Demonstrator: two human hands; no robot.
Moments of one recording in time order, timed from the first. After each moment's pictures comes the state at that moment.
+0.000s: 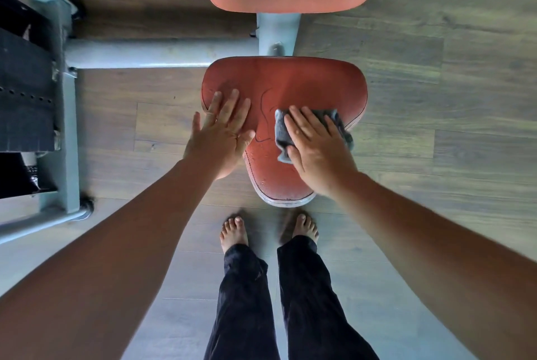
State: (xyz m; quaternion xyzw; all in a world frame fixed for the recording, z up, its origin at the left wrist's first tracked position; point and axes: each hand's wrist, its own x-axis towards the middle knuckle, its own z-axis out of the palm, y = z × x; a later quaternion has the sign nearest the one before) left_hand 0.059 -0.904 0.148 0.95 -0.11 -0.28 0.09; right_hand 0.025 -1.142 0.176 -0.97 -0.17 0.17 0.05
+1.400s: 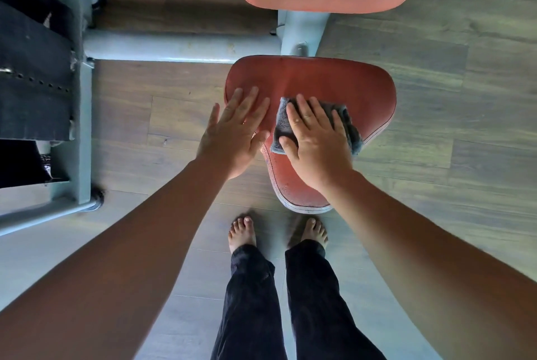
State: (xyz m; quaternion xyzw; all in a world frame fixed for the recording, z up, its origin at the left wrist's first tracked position) left_hand 0.061 -0.887 0.148 0.96 -0.13 -0.23 0.11; right_hand 0.044 -1.088 0.163 -0.98 -0.10 0.17 0.07
